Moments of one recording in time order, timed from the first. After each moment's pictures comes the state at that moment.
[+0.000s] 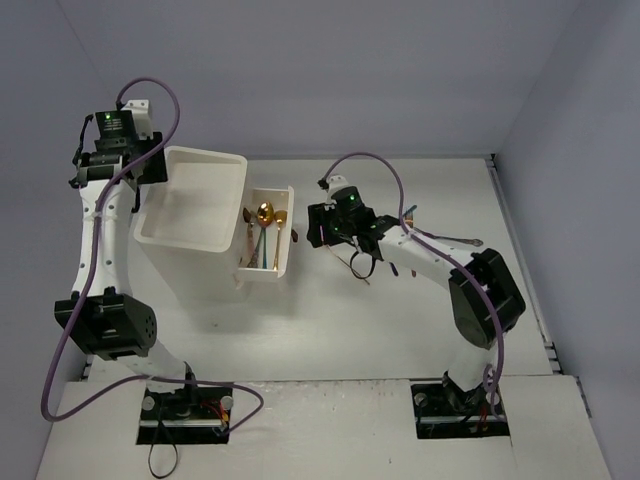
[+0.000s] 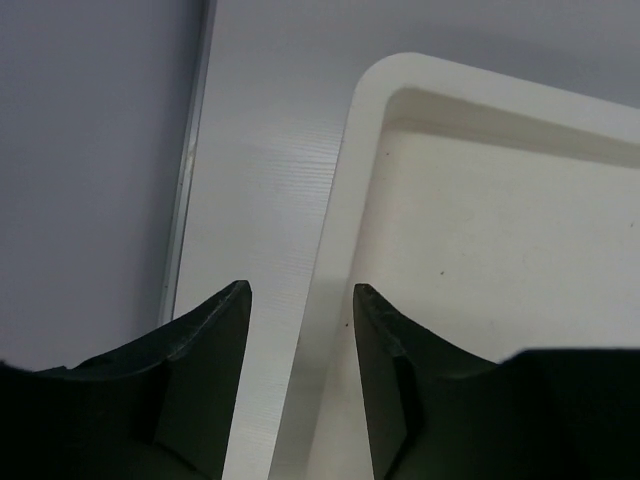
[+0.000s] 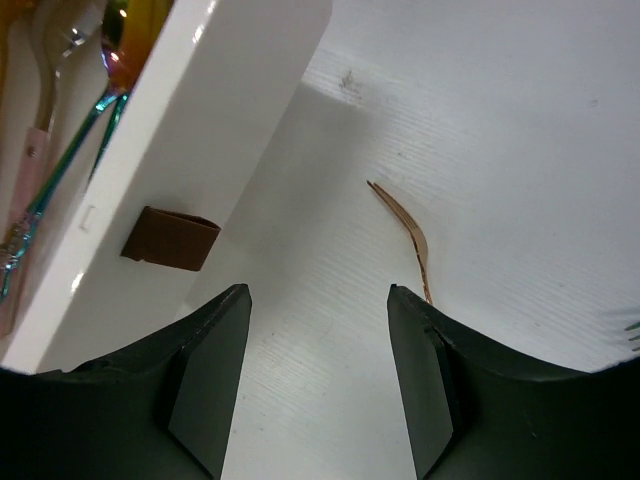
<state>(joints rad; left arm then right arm) 0.12 1.61 1.84 -0.90 -0.05 0.04 0.65 1.76 1.22 -0.10 -0.04 0.30</state>
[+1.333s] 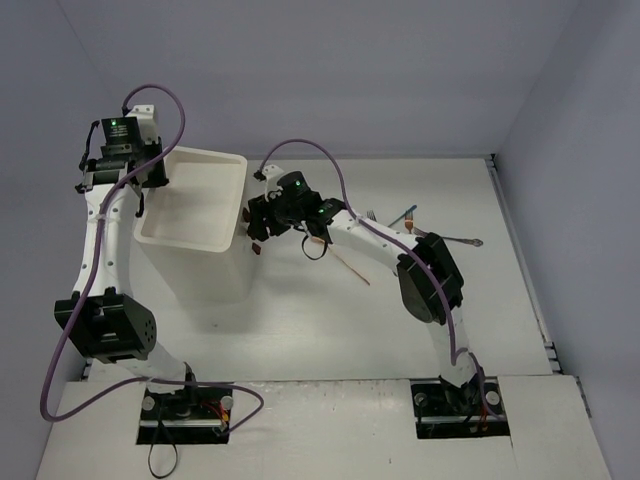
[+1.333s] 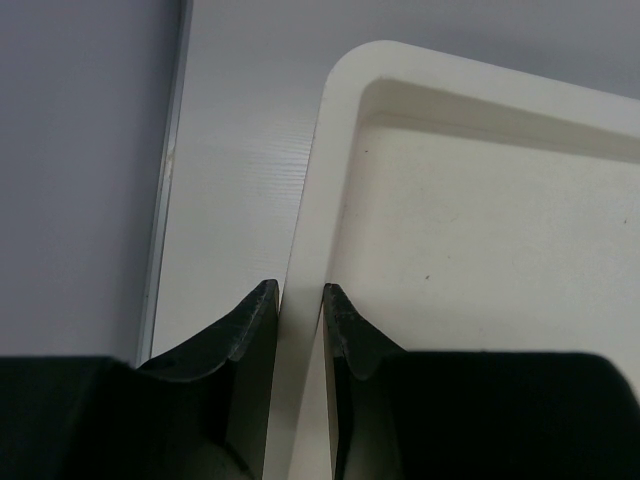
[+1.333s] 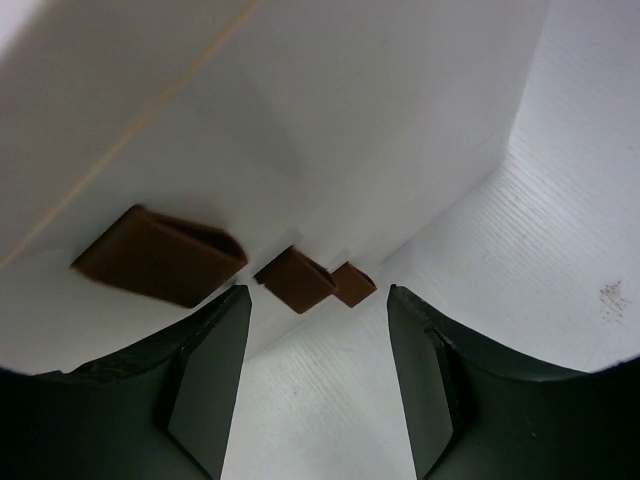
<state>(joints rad) 0.11 1.59 1.76 -0.83 -0.03 0.03 0.79 2.12 1.74 -0.15 -0.26 0.26</state>
